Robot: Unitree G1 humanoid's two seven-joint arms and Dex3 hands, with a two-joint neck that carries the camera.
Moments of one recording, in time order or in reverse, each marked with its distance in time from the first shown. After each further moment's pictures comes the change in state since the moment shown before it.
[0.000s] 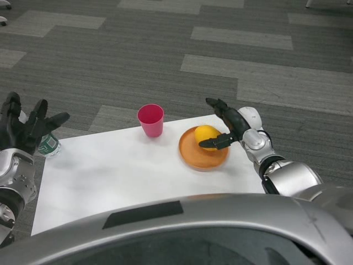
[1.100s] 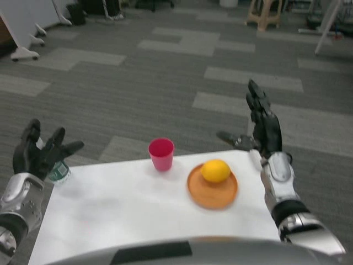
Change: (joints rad) left arm 0.000 0.000 0.000 -0.001 0.000 -0.001 0.000; right arm 0.123 0.015 -0.128 -0.441 0.295 -0.187 -0.056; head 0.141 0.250
